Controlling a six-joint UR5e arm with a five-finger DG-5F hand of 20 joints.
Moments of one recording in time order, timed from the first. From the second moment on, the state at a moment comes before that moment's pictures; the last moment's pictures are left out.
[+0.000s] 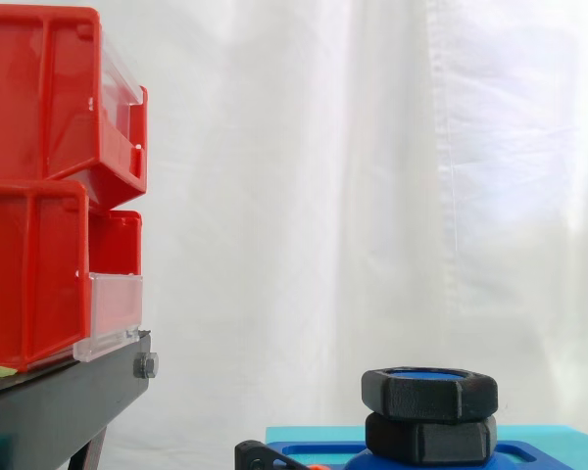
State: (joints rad) arm -0.10 -1.64 -1.80 -2.92 -1.72 -0.40
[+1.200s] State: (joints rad) arm -0.10 -1.64 -1.80 -2.92 -1.72 -0.40
